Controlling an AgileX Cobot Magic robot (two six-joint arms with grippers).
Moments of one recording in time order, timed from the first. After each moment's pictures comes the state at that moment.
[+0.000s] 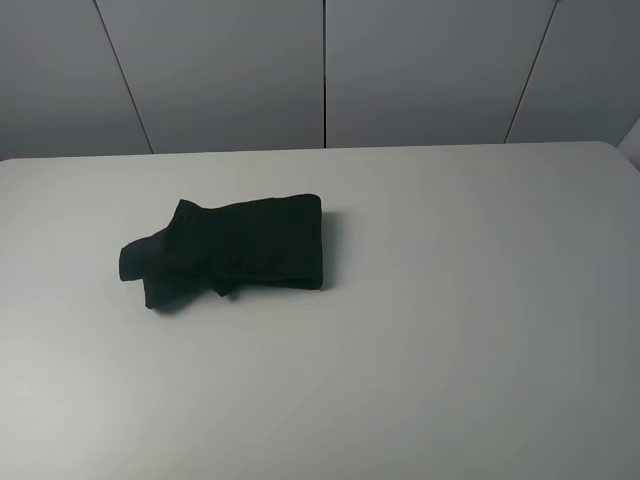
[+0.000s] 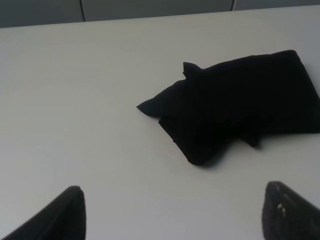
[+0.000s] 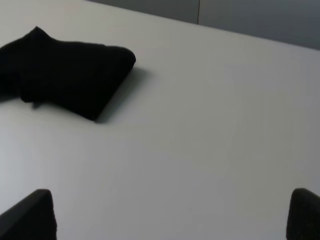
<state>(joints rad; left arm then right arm) -0.10 0.12 -0.54 -0.09 1.01 0.01 0.27 0.03 -0.59 0.15 1.15 -0.11</state>
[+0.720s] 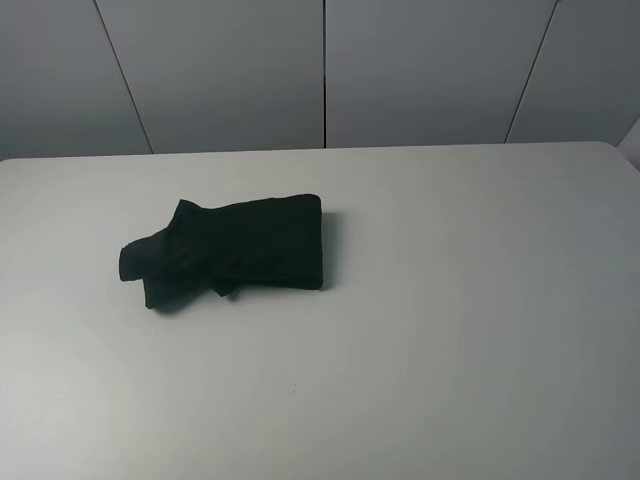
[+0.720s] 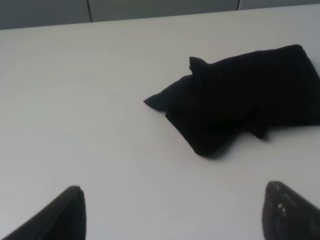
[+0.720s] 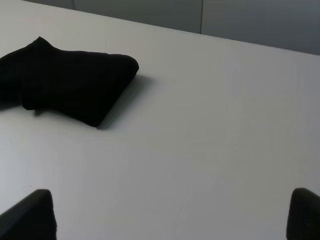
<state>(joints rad) -0.10 0.00 -0.51 -0.07 1.07 0.01 0.27 0.00 -0.51 0.17 1.10 -0.11</state>
